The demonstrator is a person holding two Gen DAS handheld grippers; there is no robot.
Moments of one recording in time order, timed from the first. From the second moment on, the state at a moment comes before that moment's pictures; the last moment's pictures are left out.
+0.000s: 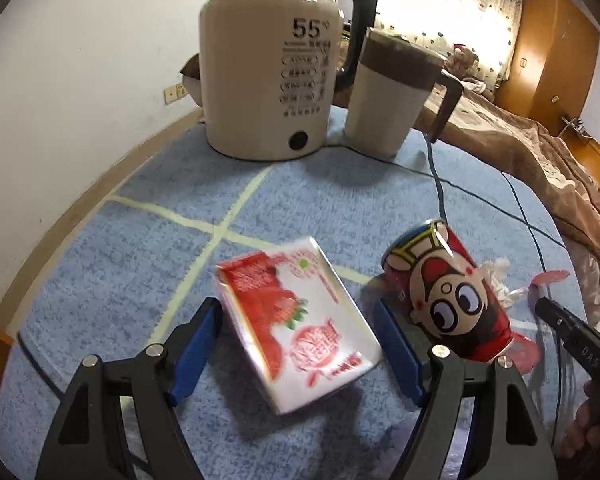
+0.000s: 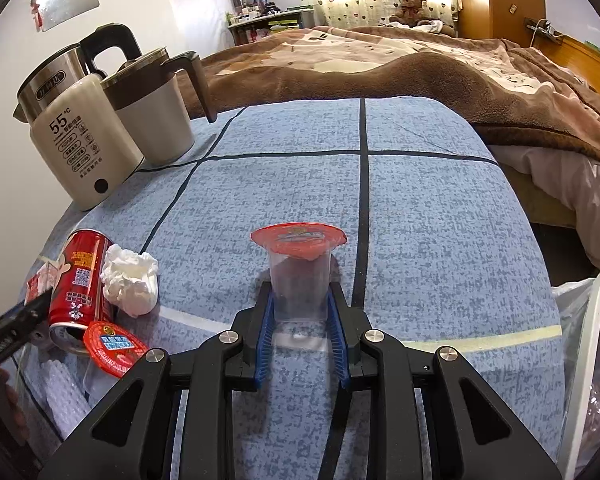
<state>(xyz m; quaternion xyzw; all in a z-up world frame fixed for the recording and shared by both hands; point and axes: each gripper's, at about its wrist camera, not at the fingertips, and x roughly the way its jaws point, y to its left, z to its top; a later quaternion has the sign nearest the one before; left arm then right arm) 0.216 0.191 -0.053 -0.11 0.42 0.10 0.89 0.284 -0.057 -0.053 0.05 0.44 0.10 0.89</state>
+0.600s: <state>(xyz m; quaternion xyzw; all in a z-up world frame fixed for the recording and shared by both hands) 0.196 0.173 -0.035 -0.10 0.39 0.08 0.91 0.270 -0.067 -0.048 0.07 0.43 0.11 0.89</state>
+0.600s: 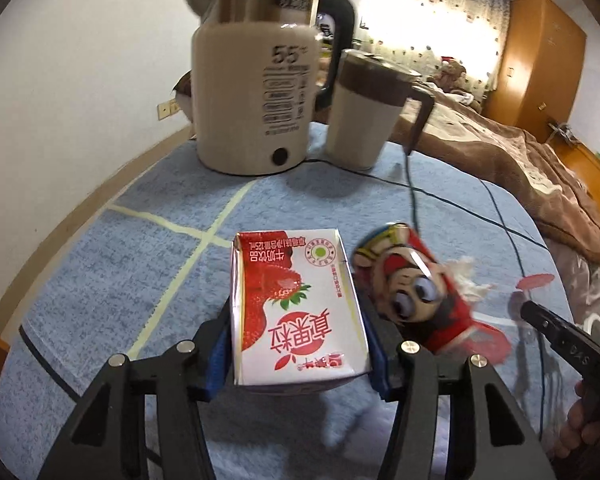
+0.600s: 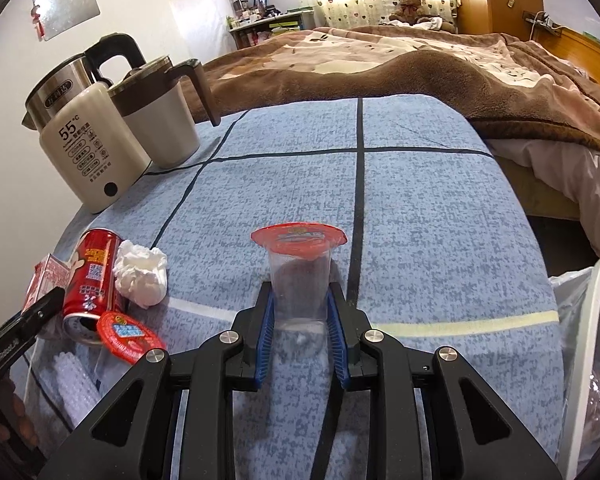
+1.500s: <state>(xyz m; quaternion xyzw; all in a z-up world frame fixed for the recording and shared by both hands) 0.170 0.054 0.014 -0.06 0.36 -0.05 0.93 0.195 -0.147 0.009 0.09 0.37 0.07 0.92</state>
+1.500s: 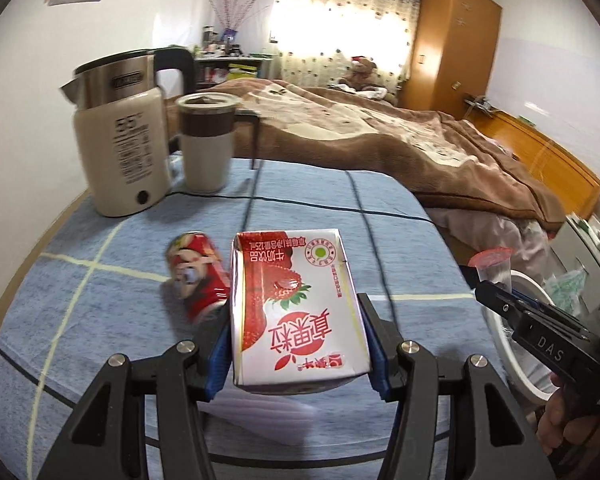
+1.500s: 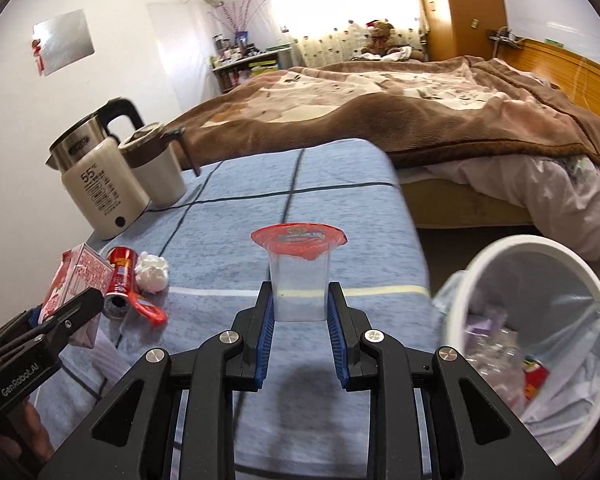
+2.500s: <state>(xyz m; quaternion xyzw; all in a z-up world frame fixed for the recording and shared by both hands) 0.172 -0.143 0.002 0.01 0.38 -0.22 0.90 0.137 -0.316 -0.002 0.14 0.38 -0.07 0.91</state>
